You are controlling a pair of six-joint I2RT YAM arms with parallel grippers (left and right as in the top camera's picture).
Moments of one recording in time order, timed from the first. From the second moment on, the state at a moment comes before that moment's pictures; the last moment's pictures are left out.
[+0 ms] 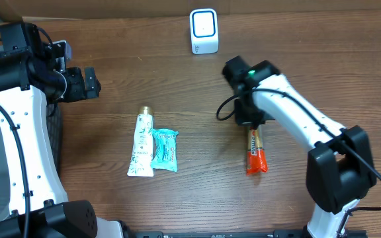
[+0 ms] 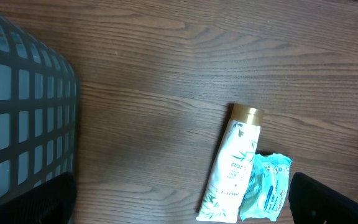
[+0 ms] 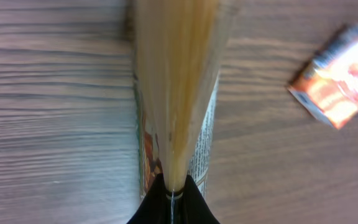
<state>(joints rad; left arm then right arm) 0.28 1.64 1.80 -1.36 0.10 0.06 0.52 1.95 1.56 -1.22 0.23 0.49</state>
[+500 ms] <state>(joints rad) 0.28 1.64 1.80 -1.36 0.10 0.06 0.83 2.07 1.57 -1.00 0.13 0.43</state>
